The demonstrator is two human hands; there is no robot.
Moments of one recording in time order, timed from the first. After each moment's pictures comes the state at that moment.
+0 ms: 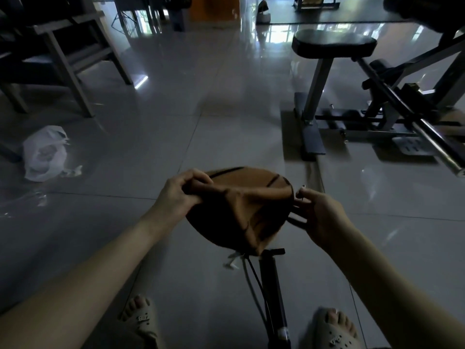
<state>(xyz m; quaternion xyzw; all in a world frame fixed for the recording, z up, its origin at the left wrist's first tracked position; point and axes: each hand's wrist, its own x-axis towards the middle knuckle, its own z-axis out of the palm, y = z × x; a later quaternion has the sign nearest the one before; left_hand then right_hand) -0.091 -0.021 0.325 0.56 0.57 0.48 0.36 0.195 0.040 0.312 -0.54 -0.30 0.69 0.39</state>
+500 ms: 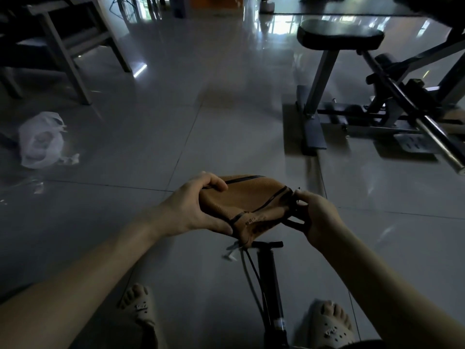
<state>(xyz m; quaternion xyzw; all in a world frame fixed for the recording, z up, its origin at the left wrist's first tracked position) -0.087 -0.039 0.332 0.67 0.60 0.27 0.36 0.182 0.033 0.300 -0.59 -0.30 0.65 0.37</state>
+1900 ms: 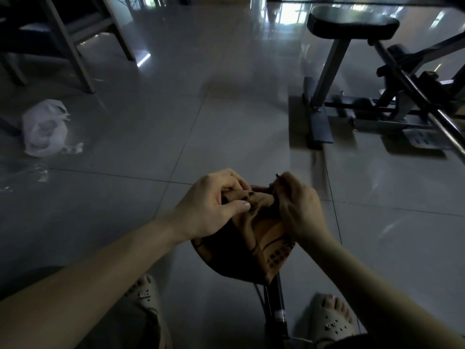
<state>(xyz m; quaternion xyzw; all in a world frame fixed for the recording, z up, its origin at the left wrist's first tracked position) -0.046 -0.050 0.340 0.69 0.57 0.34 0.28 0.150 0.012 0.298 -0.51 -0.74 0.29 0.33</state>
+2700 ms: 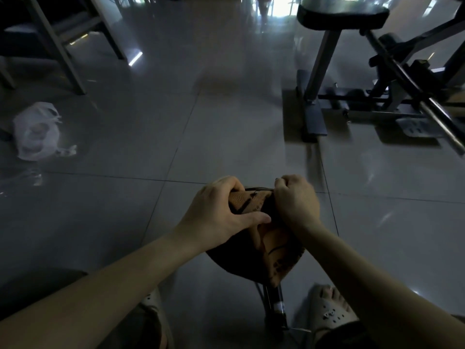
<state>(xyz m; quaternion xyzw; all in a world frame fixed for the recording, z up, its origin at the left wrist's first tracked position) -0.015 -0.062 0.330 0.68 0.65 0.29 0.20 0.148 0.021 0.294 -0.65 -0.65 0.28 0.26</state>
